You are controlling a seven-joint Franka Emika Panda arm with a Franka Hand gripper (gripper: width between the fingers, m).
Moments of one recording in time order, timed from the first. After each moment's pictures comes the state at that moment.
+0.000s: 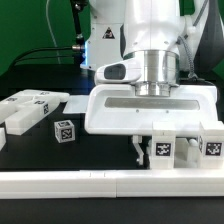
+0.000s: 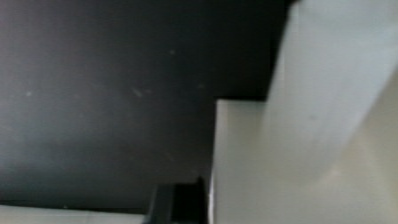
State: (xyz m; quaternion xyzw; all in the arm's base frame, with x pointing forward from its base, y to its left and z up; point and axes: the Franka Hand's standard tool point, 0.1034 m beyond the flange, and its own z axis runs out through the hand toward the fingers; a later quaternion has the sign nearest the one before) arm 0.624 0.034 0.011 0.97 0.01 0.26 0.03
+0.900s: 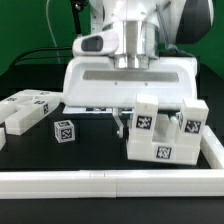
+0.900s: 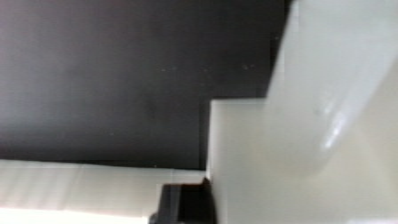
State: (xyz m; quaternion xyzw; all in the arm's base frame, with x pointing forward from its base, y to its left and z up) arm 0.596 0.006 0.061 0.98 0.01 0.21 0.02
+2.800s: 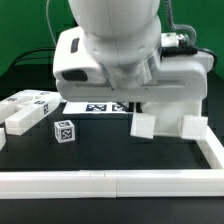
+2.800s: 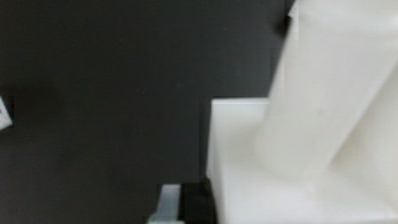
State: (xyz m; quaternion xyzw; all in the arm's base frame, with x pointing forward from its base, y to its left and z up) arm 0.595 0.017 0.076 0.95 -0.09 -0.29 -0.06
